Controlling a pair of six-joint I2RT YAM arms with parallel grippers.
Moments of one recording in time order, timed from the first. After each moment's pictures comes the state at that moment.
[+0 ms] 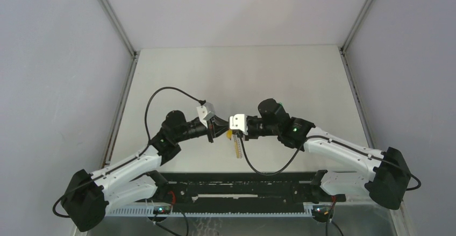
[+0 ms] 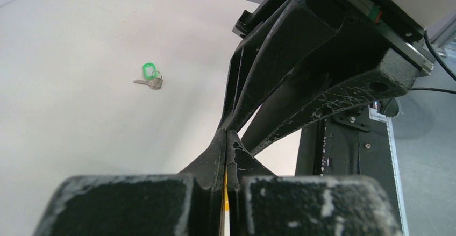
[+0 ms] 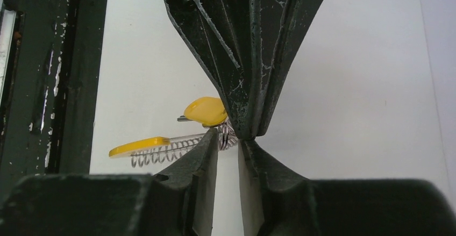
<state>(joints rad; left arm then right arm) -0.71 0.96 0.47 0.45 0.55 -0.11 0.91 1.17 0.85 -0.21 -0.40 -0.64</state>
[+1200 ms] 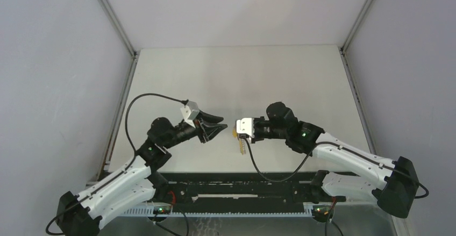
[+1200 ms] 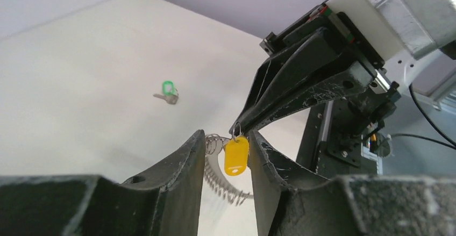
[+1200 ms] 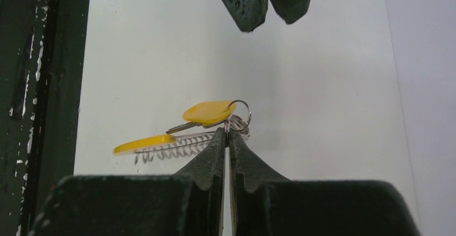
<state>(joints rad) -0.68 0.73 0.43 0.37 0.44 -0.24 0.90 1.06 0.79 -0.21 -0.37 -0.69</state>
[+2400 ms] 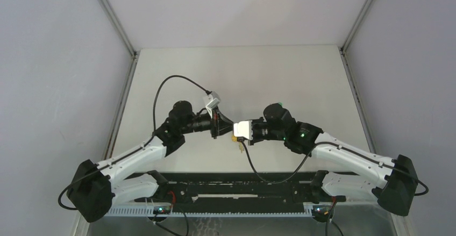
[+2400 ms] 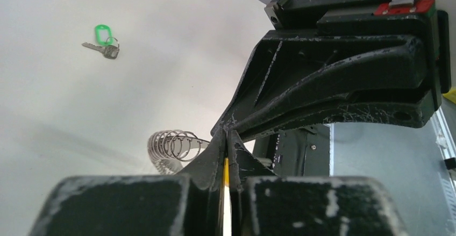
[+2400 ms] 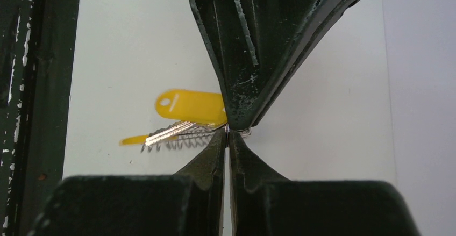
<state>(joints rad) -0.68 1.08 0.59 0.33 0.64 -0.33 0.94 1.07 0.81 -0.26 -0.29 -0.75</state>
